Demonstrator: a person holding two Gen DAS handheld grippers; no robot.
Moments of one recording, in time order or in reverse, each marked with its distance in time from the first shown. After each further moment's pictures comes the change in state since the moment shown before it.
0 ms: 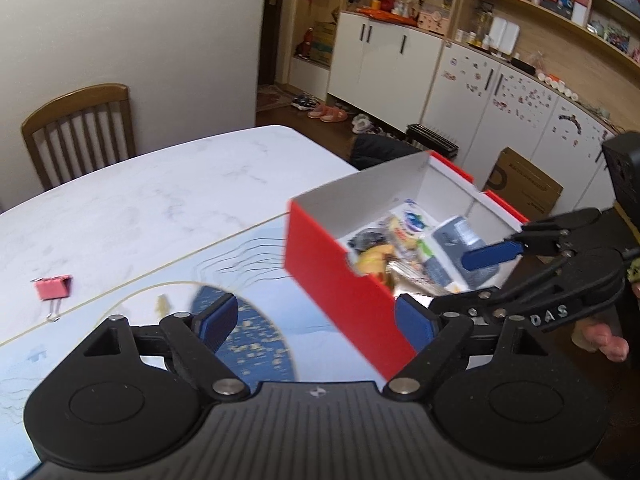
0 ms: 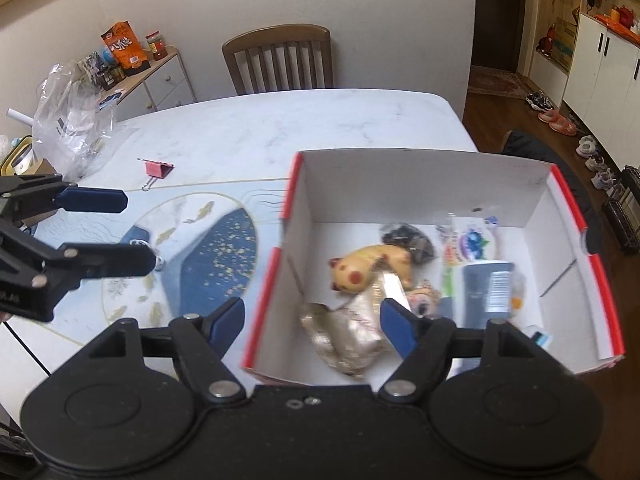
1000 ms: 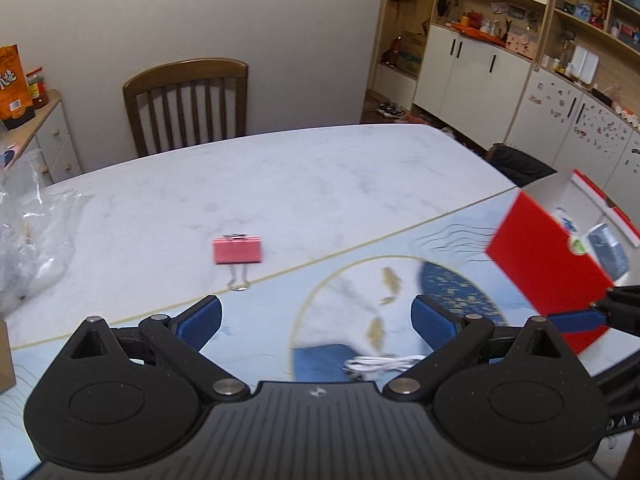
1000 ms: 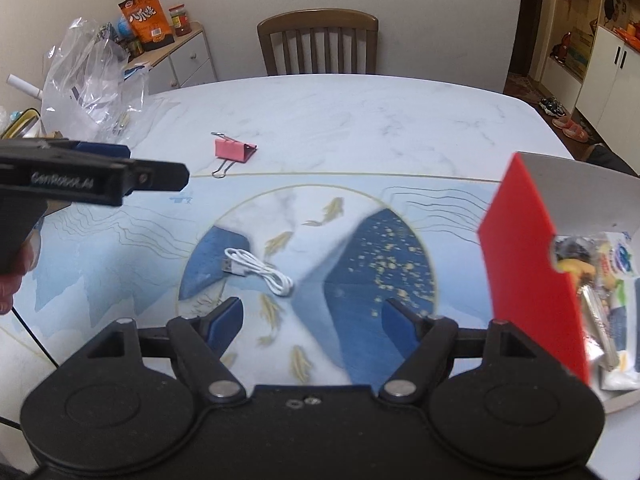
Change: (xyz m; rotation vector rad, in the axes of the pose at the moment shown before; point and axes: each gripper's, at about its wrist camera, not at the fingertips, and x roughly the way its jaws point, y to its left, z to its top) left arm -0.022 0.208 -0.045 -0.108 -0.017 0.172; right arm 0.093 0.181 0.012 -0.020 0.011 -0.050
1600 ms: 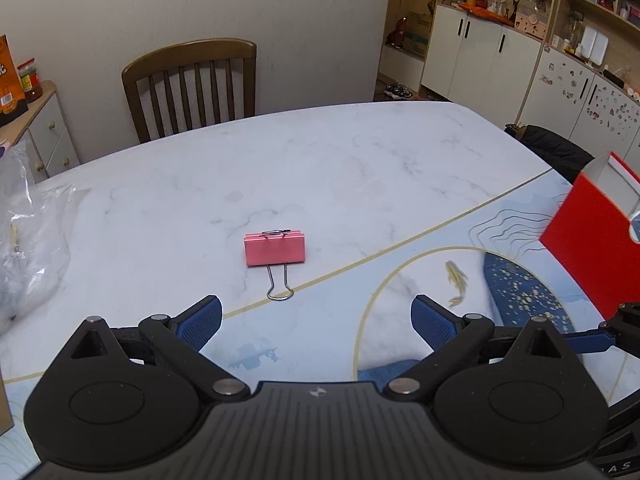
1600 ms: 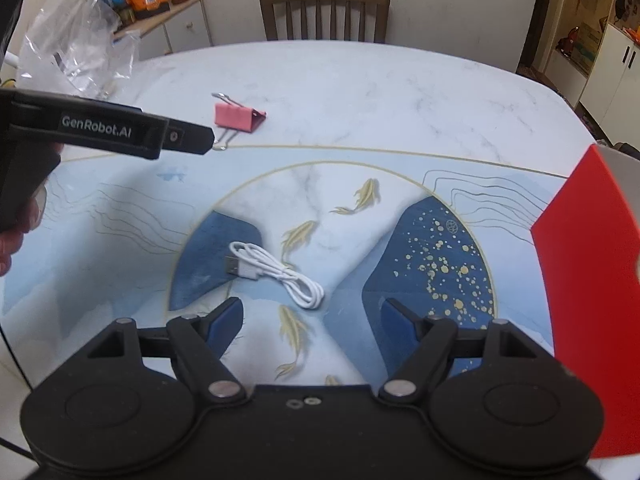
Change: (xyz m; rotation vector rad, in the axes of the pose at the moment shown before) left arm 0.063 0.041 0.006 0.029 0.049 0.010; right arm 0.068 0.025 0.007 -0.025 0.074 -0.033
